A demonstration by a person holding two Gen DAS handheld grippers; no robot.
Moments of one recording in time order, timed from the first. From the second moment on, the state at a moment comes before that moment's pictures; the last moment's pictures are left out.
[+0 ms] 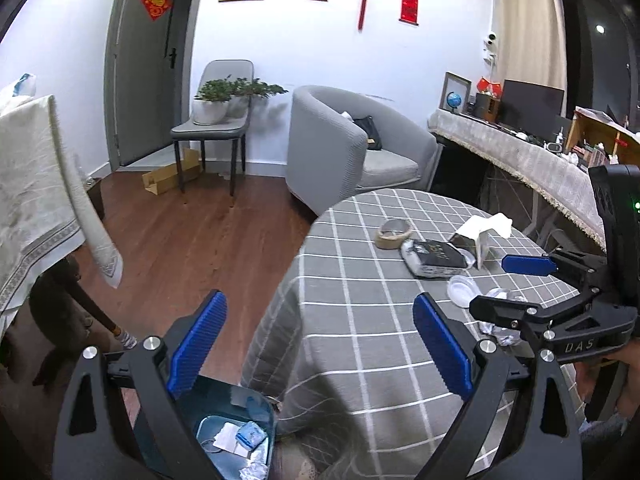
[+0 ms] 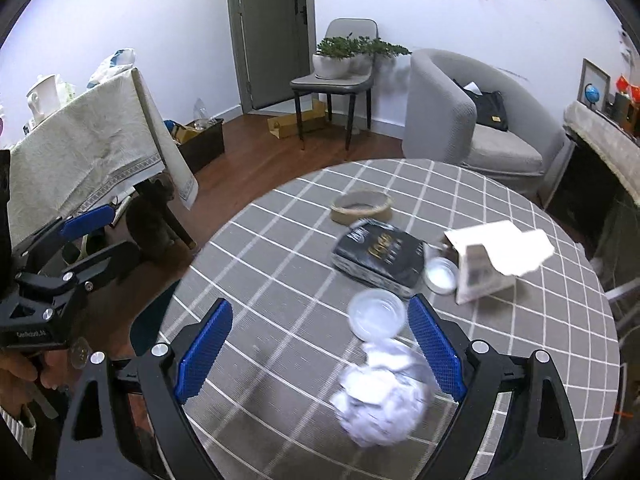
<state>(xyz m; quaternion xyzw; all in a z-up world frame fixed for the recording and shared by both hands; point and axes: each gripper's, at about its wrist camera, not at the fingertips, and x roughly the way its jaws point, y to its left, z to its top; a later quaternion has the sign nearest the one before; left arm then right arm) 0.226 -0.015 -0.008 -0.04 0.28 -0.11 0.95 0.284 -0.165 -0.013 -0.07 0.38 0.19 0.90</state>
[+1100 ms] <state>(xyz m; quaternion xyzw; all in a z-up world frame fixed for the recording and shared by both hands) 0.253 -0.125 -0.021 -0.02 0.31 -0.16 0.94 0.270 -0.269 -0.025 0.01 0.39 0.21 0.90</state>
